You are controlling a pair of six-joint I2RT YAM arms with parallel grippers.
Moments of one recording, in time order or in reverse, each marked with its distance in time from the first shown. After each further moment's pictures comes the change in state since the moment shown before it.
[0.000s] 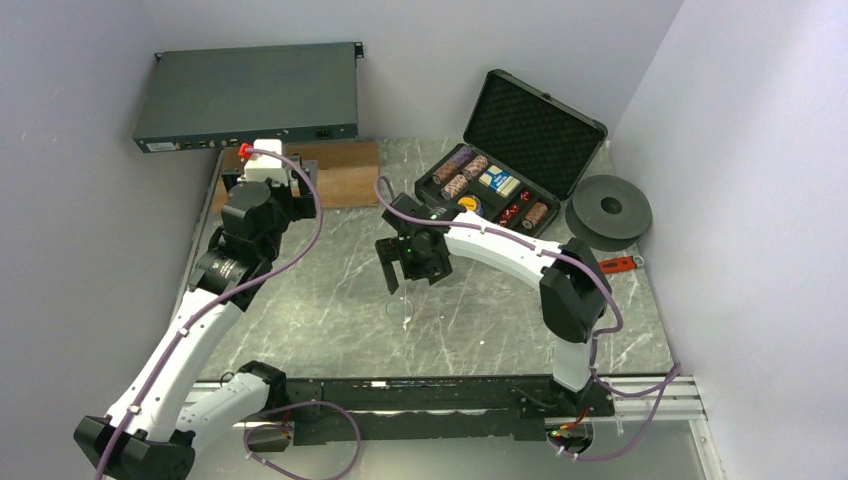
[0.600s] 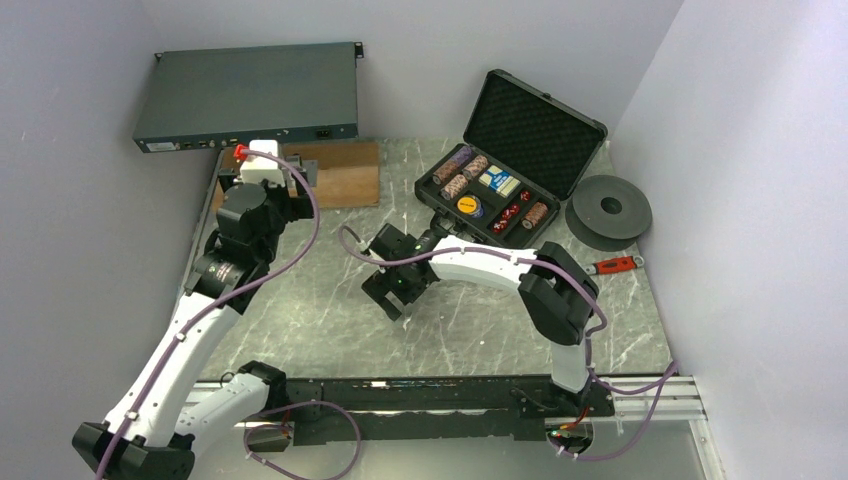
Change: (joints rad) left arm 0.006 -0.017 0.000 0.000 0.011 -0.002; right arm 0.107 0.057 -0.120 0.195 0.021 -0.408
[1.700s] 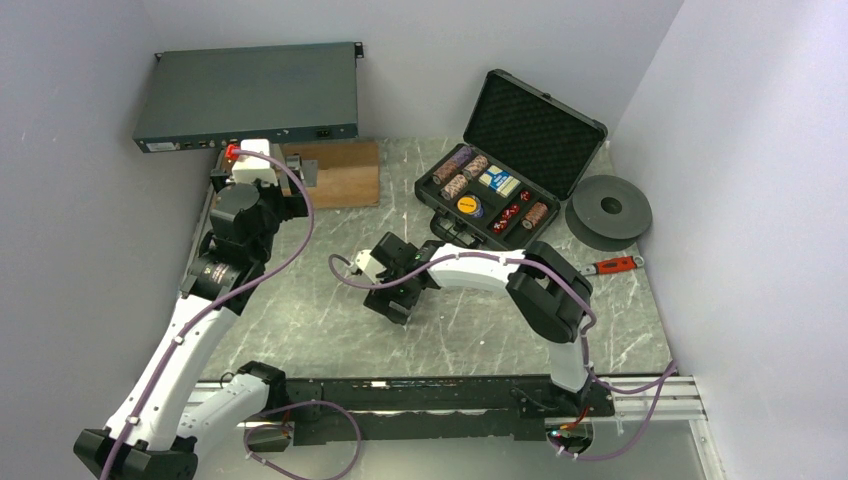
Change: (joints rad) left arm 0.039 -0.018 0.000 0.000 0.010 -0.005; right arm 0.001 0.045 -0.093 0.206 -0.098 -0.379
